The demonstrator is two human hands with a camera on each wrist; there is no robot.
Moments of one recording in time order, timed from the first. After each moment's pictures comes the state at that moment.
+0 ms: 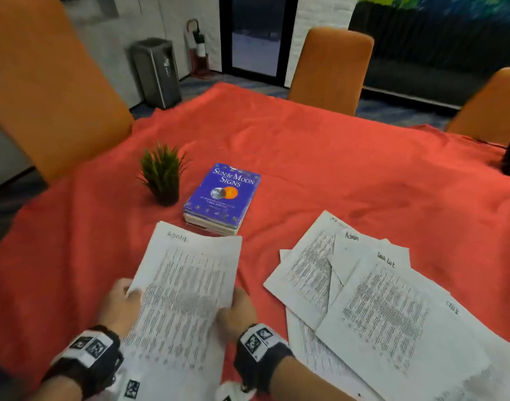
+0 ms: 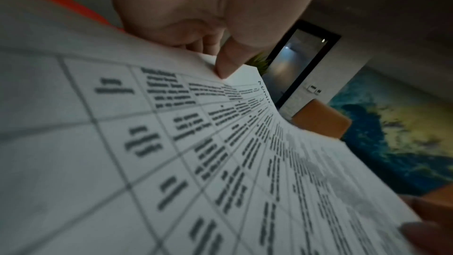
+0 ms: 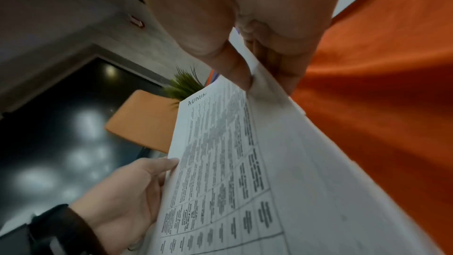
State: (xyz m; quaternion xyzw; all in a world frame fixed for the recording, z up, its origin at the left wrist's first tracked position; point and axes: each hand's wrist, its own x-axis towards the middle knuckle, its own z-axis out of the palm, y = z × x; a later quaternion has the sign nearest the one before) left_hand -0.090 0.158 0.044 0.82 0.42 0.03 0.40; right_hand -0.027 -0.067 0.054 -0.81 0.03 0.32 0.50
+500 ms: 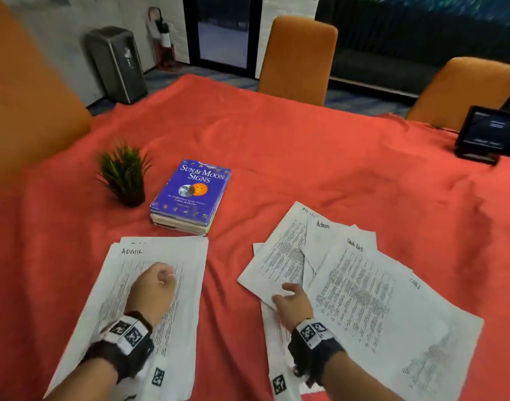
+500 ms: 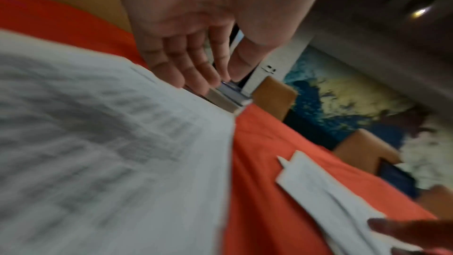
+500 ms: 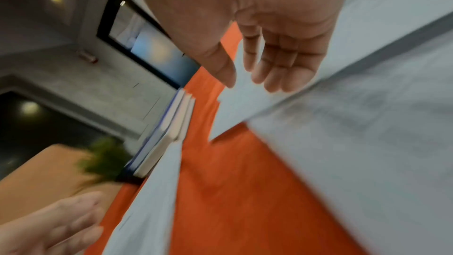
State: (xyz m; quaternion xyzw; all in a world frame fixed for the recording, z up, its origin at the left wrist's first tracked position) left_hand -0.032 0.073 0.046 0.86 0.30 0.02 0.41; right_hand 0.018 -0.205 0.026 -0.85 0.20 0.23 0.43
